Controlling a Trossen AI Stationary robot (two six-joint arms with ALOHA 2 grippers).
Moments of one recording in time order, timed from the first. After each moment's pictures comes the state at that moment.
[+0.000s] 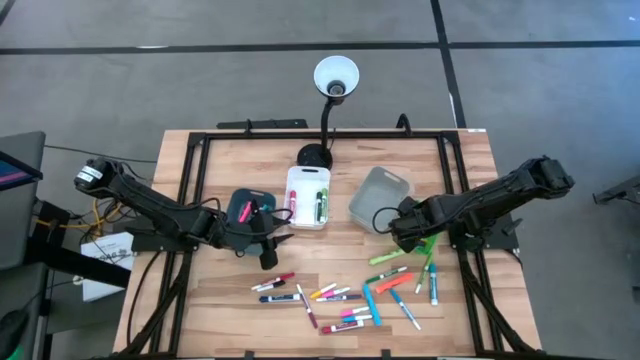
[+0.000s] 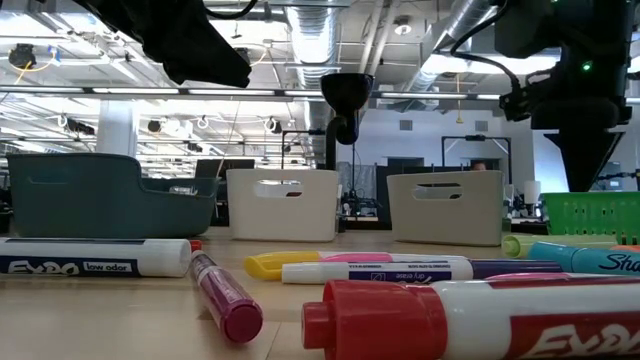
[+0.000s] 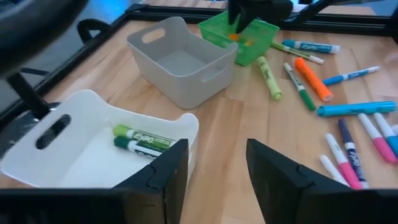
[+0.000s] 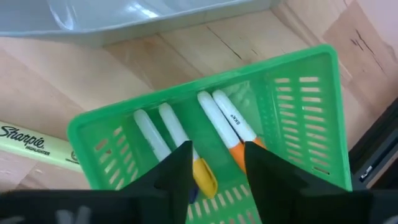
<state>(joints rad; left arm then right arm) -0.40 1.21 0.66 0.03 -0.59 -0.23 0.23 1.31 0.78 -1.11 0.21 1.01</state>
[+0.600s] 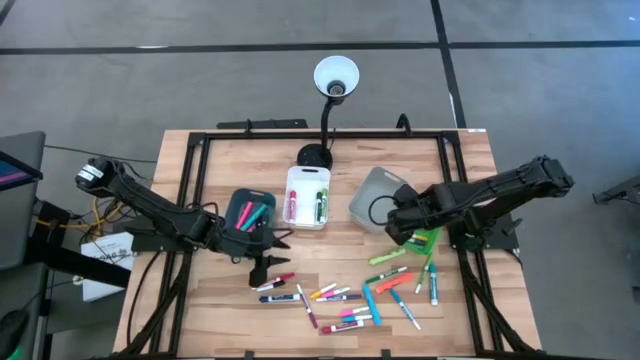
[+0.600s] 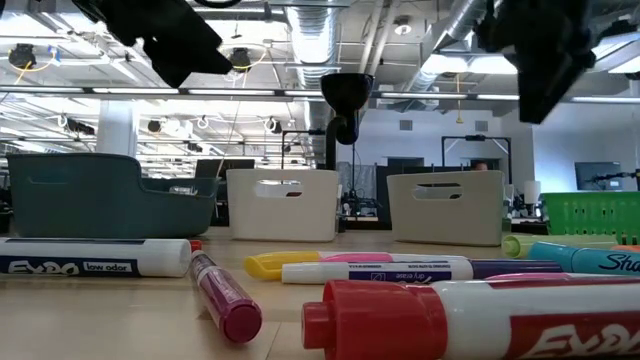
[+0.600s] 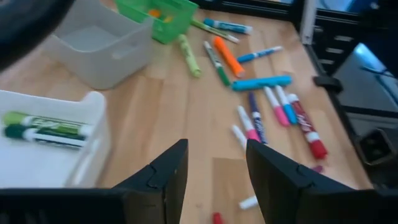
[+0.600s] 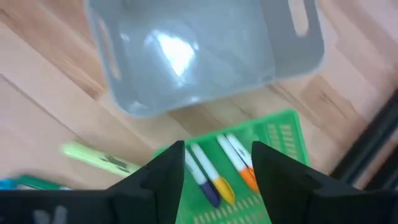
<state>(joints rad) -0.45 1.21 0.66 0.03 -0.33 -0.30 0.24 1.32 1.10 -1.29 0.32 1.01</state>
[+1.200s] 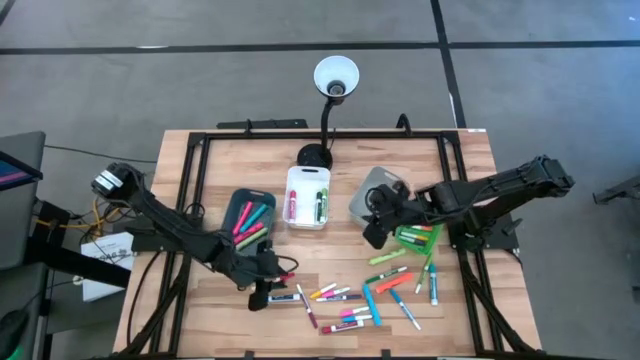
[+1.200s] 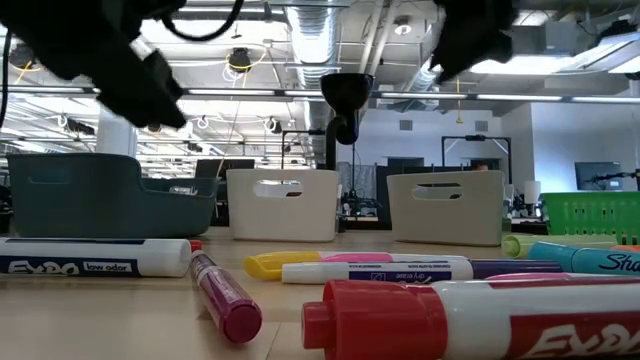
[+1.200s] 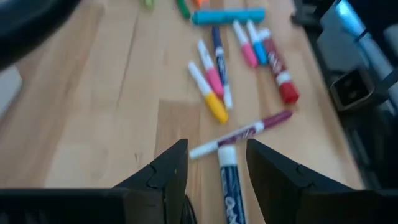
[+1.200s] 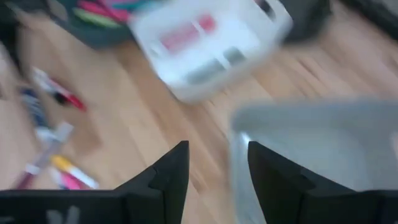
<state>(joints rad) -0.60 1.43 0.66 0.08 -0.31 -0.45 0.24 1.31 1.12 -0.77 0.40 0.67</state>
